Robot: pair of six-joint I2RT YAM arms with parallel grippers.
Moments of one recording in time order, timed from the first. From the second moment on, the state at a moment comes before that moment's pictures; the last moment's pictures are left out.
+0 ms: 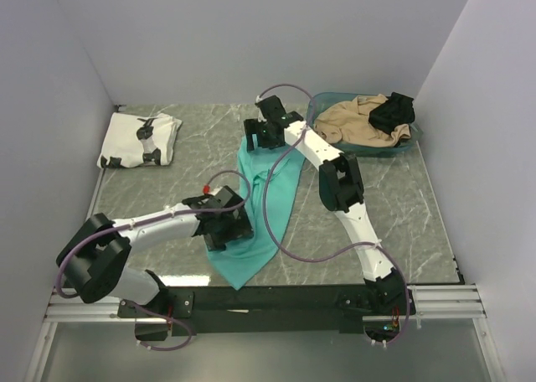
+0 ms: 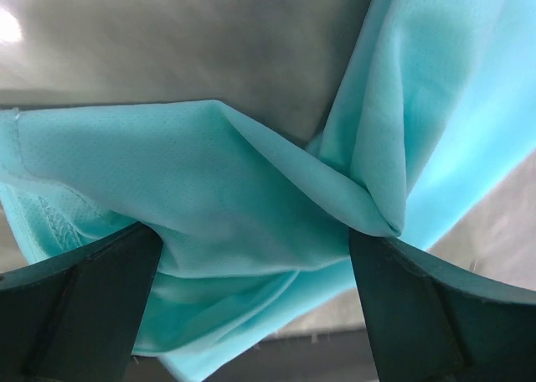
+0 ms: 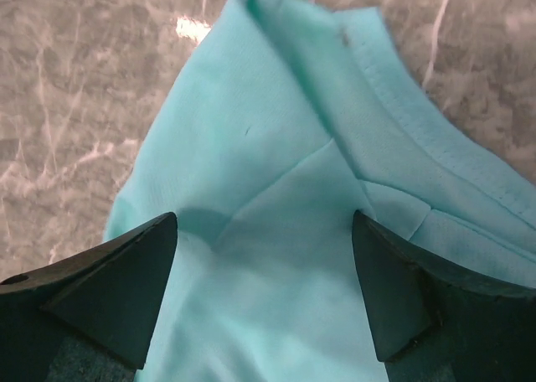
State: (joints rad) left arm -0.74 1.40 0.72 -0.50 -0.07 -1.11; right arm 0.52 2.59 2.37 -0.70 -0.10 0.29
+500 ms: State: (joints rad) left arm -0.99 1.23 0.74 -0.81 -0.03 -1.24; right arm 0.52 2.53 2.36 -0.62 -0.11 0.29
